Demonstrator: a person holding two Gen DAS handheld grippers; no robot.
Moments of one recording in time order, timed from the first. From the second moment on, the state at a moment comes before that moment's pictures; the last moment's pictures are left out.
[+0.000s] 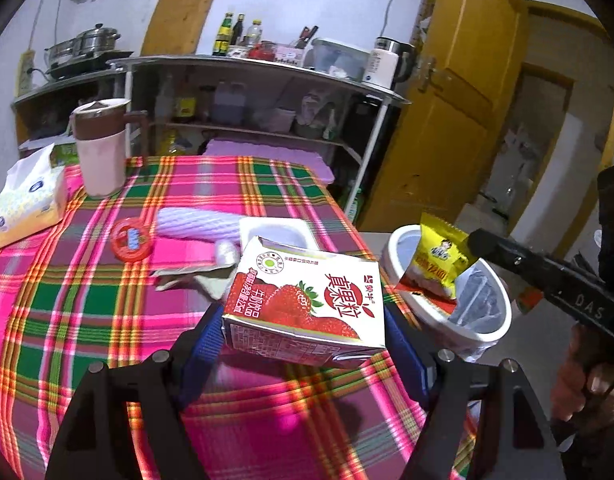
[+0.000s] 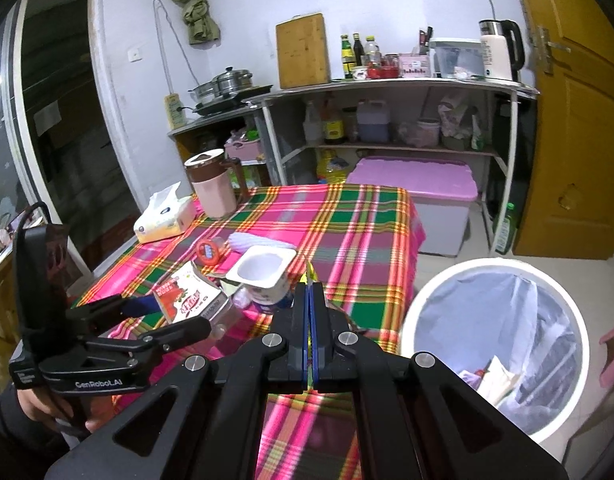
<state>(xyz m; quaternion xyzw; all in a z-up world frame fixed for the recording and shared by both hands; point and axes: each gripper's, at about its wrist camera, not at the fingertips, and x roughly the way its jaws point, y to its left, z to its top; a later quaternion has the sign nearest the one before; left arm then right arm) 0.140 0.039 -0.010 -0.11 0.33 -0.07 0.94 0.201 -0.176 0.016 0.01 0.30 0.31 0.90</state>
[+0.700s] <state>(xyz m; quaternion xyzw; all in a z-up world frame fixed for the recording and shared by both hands) 0.185 -0.042 -0.005 -0.07 0.34 -0.14 0.93 0.215 -0.253 0.004 0.05 0.31 0.24 0.92</state>
